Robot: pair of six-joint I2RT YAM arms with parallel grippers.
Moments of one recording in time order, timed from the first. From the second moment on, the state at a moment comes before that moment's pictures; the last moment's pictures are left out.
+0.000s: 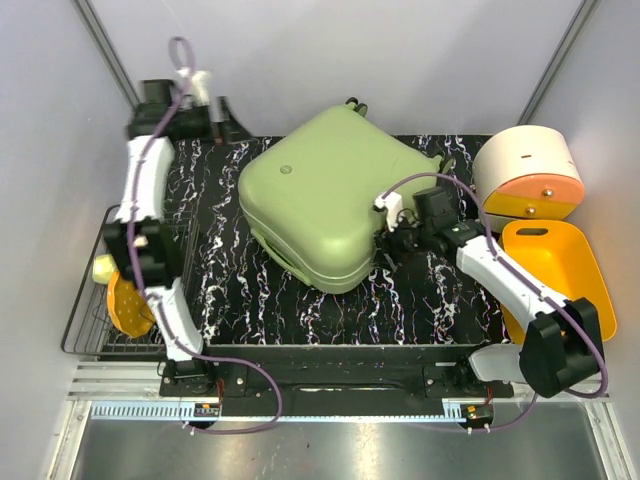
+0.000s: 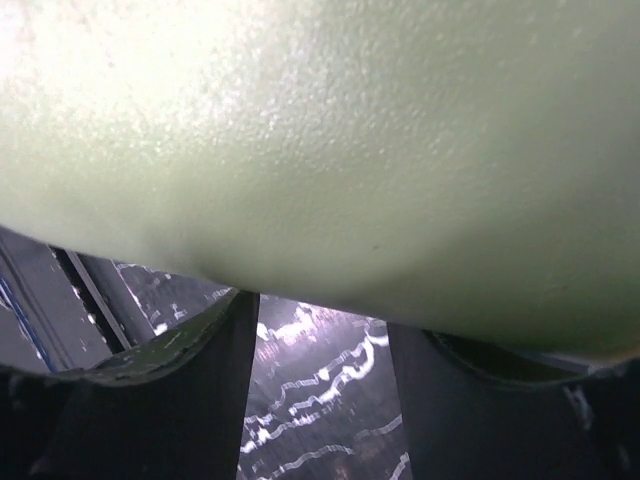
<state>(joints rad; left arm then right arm) 0.04 2.07 2.13 -0.72 0.87 -0.06 0.38 1.31 0.95 -0.51 -0.57 -0.29</state>
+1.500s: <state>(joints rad) -0.06 1.24 1.46 -0.84 0.63 0.07 0.44 1.18 0.66 -0.09 -0.01 0.00</state>
